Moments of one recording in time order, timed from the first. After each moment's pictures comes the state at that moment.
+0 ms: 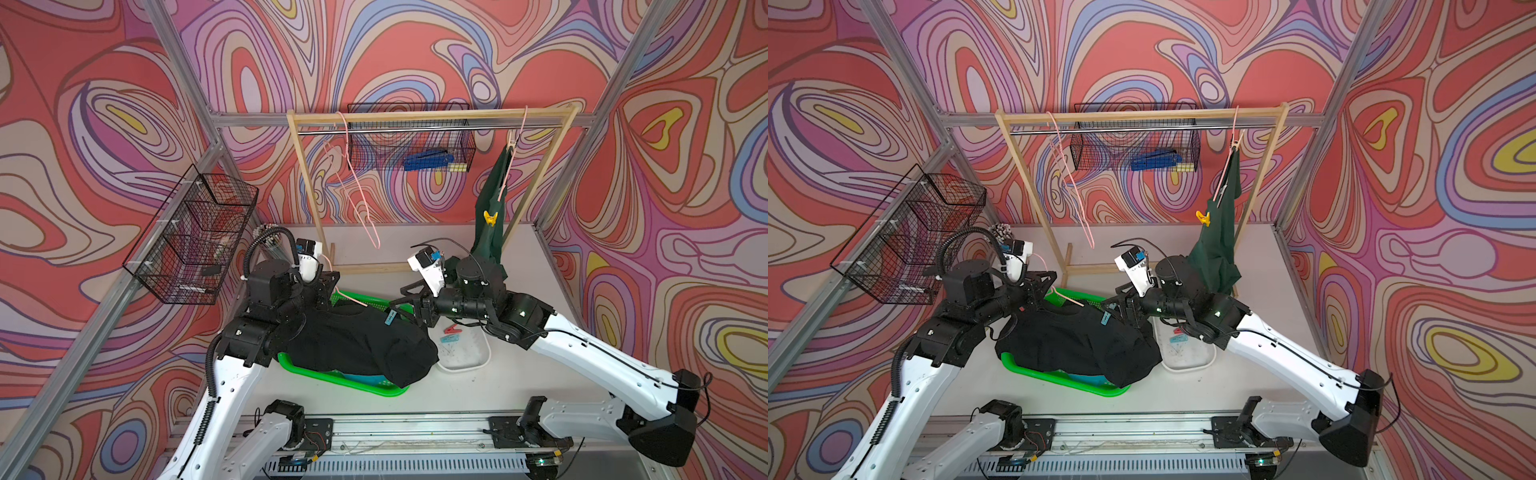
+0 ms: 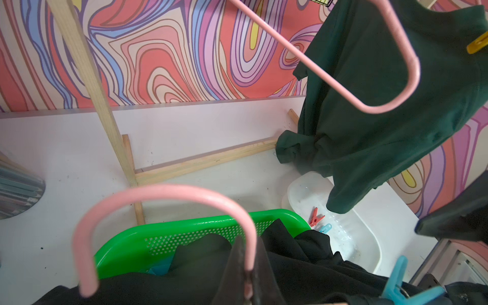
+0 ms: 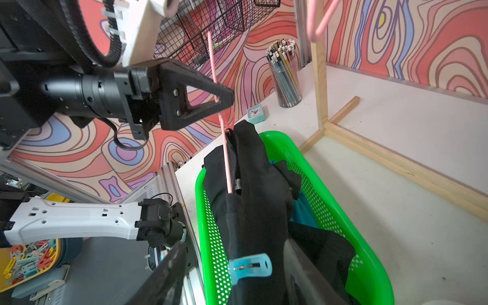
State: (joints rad) left arm -0.24 0.86 1.05 -0.59 0.32 -0.19; right arm 0.87 1.23 1.26 -0.40 -0.31 0.26
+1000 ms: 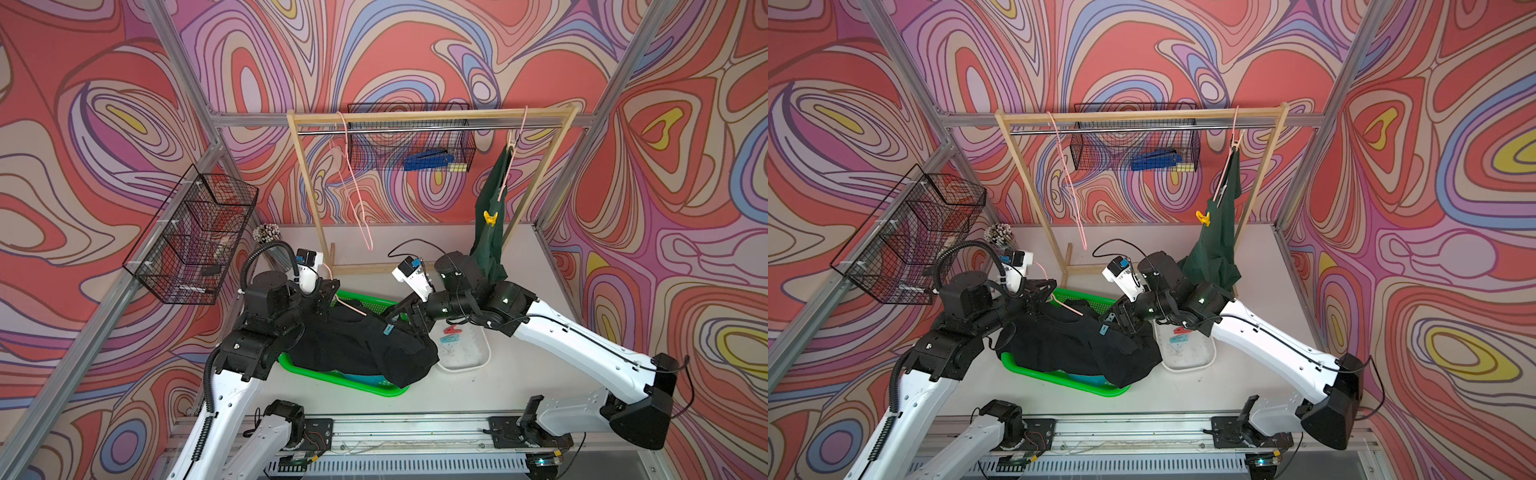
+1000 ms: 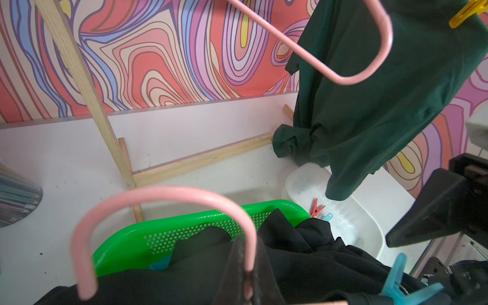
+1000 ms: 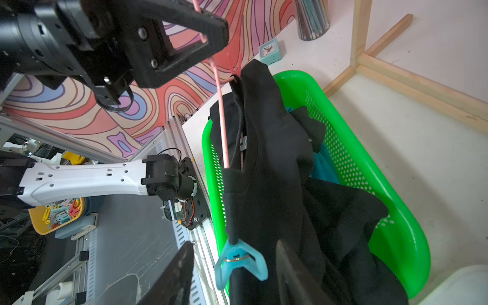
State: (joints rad) left arm -0.24 0.79 0.97 -0.57 0.34 -0.15; right arm 0.87 1.34 1.34 -0.62 -0.44 0.24
